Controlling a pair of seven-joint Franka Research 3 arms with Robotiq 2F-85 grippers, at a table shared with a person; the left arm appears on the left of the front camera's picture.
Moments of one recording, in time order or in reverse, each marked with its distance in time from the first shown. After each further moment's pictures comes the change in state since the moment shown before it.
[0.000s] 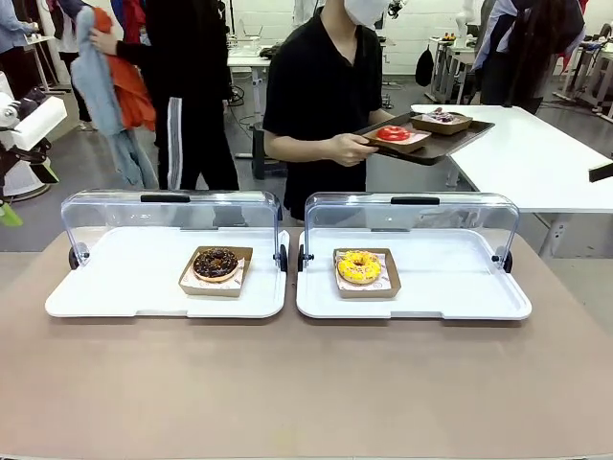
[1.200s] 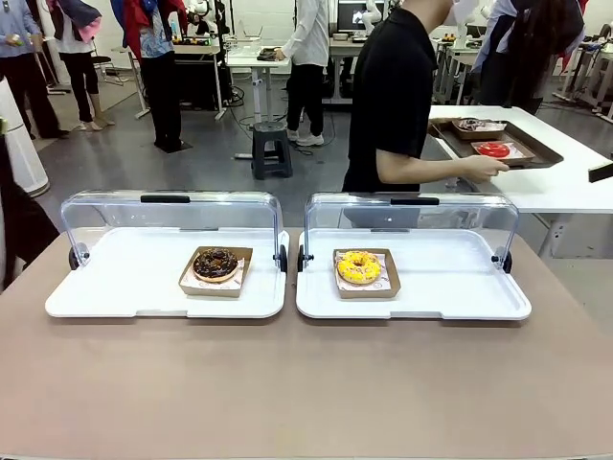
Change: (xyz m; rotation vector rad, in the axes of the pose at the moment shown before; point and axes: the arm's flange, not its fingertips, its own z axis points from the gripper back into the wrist) left arm -0.143 -0.005 0.034 -0.101 -0.981 0.136; right arm 0.000 0.000 0.001 -0.001 0.000 0.000
